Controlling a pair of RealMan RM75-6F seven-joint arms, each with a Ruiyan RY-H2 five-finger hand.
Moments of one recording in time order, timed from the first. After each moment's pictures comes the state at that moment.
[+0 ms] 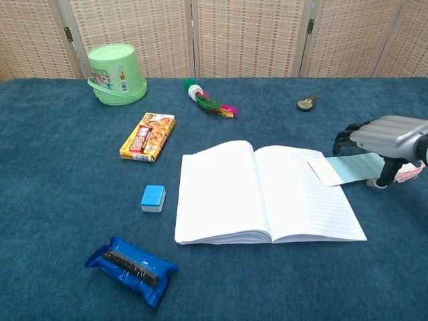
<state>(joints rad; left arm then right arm) -0.09 -1.16 -0.04 -1.62 1.46 1.47 0.10 0.67 -1.51 0.11 -1.20 -1.12 0.75 -0.55</state>
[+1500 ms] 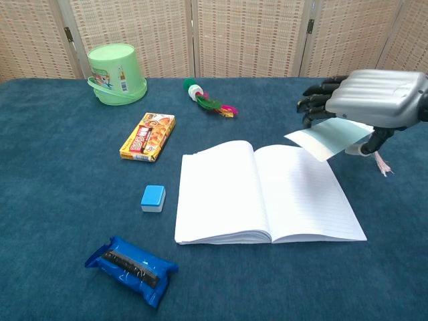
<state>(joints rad) -0.08 -1.16 -0.04 -1.62 1.46 1.48 0.09 0.76 -1.29 0.02 -1.42 -1.58 0.91 -0.45</state>
